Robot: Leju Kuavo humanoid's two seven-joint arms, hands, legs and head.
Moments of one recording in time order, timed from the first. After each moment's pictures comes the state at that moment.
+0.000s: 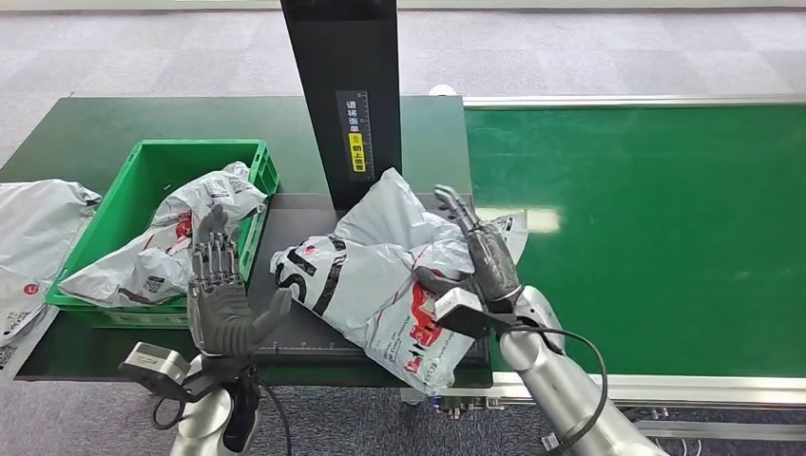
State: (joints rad) left arm -0.04 -0.16 -0.22 -1.42 -0.03 0.08 -0.69; right arm -0.52 -0.02 0.65 -0.87 0.25 -0.34 -0.70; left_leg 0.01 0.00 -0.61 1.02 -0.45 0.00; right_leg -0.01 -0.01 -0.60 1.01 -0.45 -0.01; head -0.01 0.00
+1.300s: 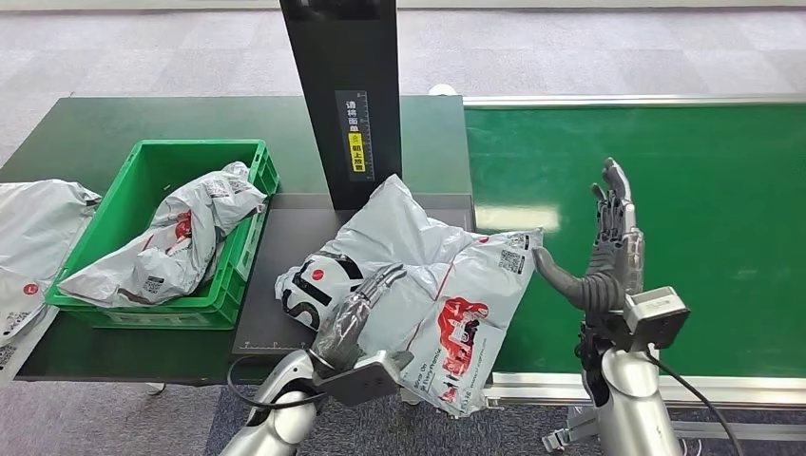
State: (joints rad) left arm -0.18 -0.14 -0.49 -1.04 -0.70 0.12 -0.38; right arm -0.24 -0.04 0.17 -1.34 -0.05 0.00 -0.70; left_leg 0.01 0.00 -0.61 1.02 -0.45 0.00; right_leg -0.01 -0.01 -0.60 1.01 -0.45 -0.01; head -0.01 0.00
